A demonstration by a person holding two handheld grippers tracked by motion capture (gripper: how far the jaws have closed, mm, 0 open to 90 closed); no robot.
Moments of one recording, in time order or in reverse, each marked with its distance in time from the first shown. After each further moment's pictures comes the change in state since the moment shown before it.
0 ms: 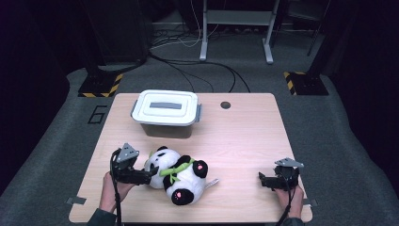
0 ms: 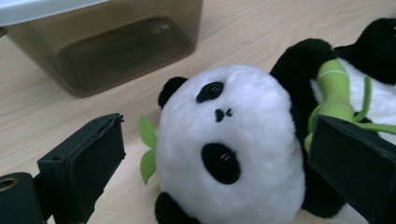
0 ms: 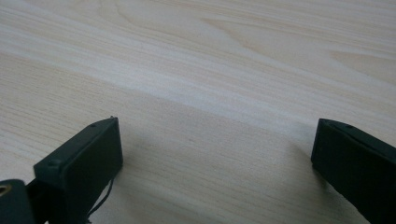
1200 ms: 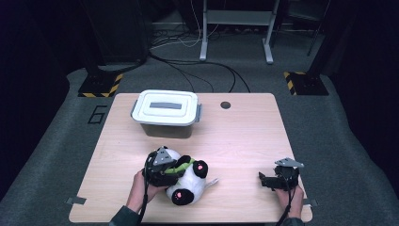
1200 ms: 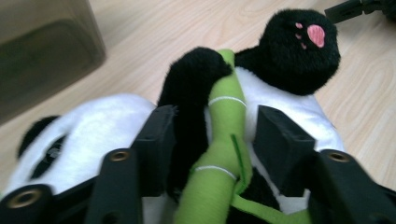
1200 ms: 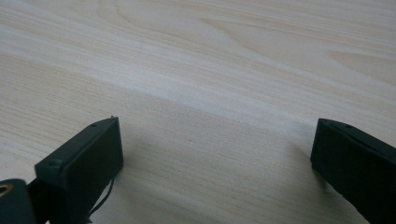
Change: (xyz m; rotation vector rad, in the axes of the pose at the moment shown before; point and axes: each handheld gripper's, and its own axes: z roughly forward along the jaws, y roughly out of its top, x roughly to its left) left arm -0.061 0.016 0.053 0.068 -0.163 0.092; right arm 0.000 0.000 0.000 -0.002 -0.001 0.001
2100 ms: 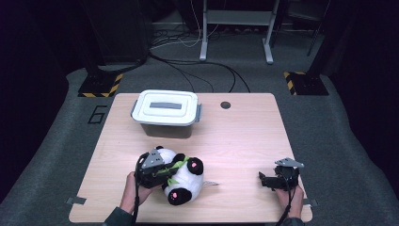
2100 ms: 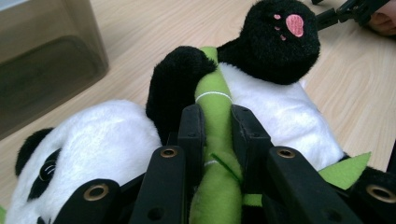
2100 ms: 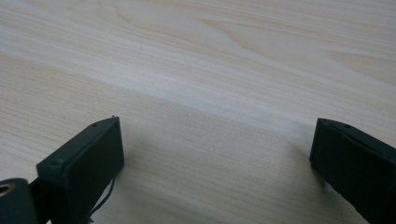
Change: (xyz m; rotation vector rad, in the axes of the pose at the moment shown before) left arm 0.011 -0.008 -0.023 -0.064 -0.029 0.051; right arm 0.000 0.000 0.000 -0.001 -0.001 0.004
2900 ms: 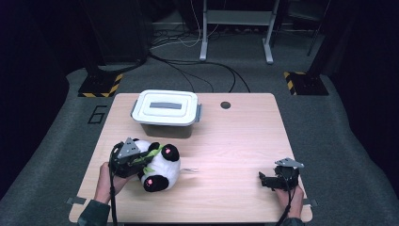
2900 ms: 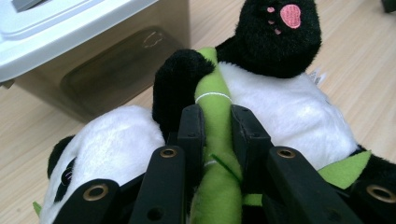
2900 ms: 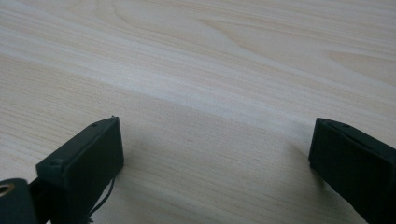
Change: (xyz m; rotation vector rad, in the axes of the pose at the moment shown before) left arm 0.052 -0.002 -0.047 0.055 0.165 0.025; right arm 0.000 0.000 0.000 -0.002 -0.008 0.002
